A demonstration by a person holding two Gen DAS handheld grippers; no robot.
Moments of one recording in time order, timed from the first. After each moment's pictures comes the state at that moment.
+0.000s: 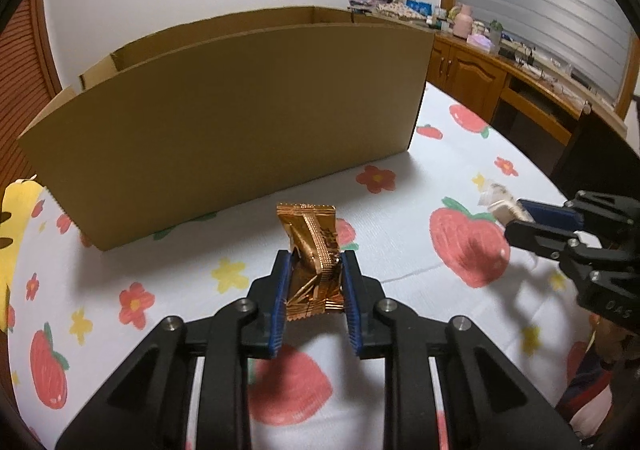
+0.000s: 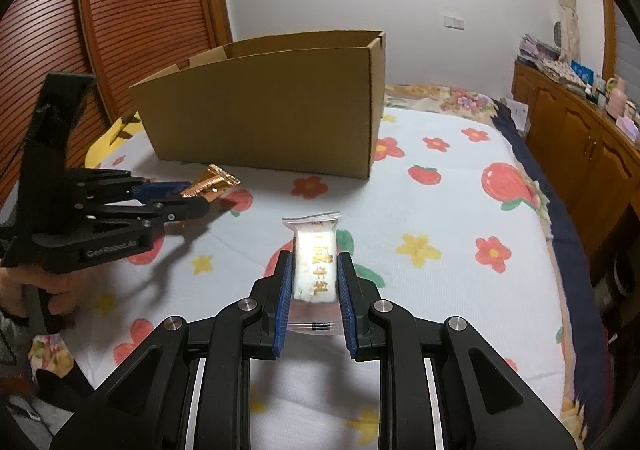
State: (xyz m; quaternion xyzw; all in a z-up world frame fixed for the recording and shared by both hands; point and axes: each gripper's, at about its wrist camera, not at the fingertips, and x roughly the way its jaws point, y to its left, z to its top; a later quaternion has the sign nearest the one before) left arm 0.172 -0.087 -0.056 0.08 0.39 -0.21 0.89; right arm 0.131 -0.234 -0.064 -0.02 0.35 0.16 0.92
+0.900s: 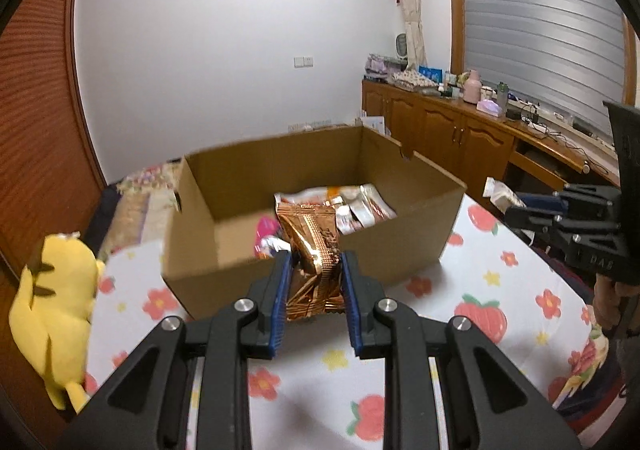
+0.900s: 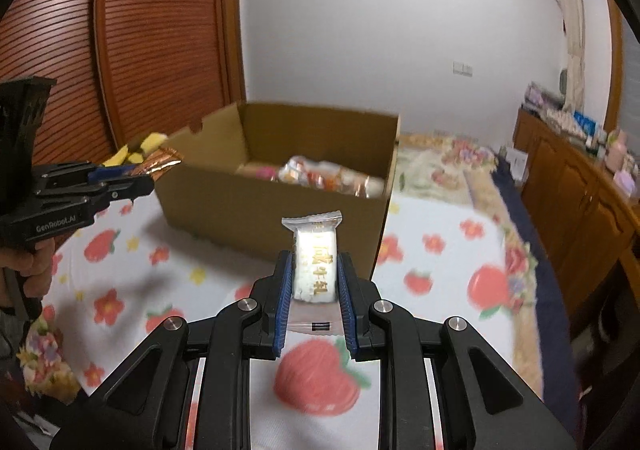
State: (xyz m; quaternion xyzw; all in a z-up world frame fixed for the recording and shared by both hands) left arm 0.187 -0.026 0.051 0.06 0.28 -0.19 0.94; right arm 0.166 -0.213 0.022 -0.06 0.29 0.16 0.94
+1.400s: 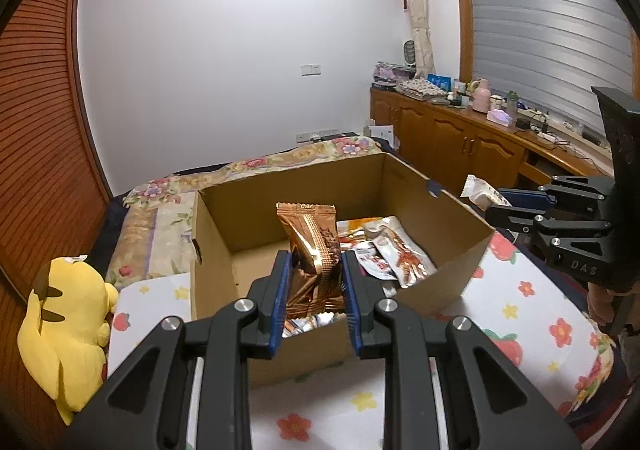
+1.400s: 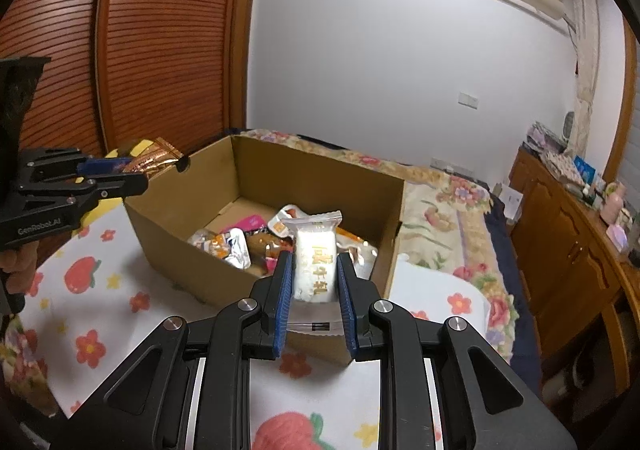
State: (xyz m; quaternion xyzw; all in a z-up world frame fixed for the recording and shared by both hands) left arm 0.233 -0.019 0.072 0.07 0.27 -0.18 0.94; right arm 0.222 -0.183 0.059 -0.11 0.27 0.16 0.94
